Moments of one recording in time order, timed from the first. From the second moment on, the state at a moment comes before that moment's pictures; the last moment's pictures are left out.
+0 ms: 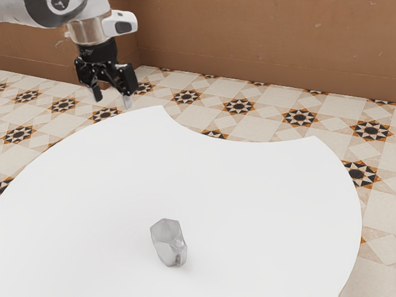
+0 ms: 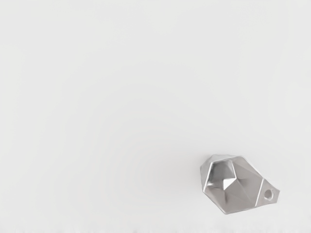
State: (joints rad) arm 0.11 -0.13 -0.21 -1.66 -0.02 1.55 -0.06
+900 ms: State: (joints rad) arm 1.07 -0.81 -1.36 -2.26 -0.85 1.86 -0.74
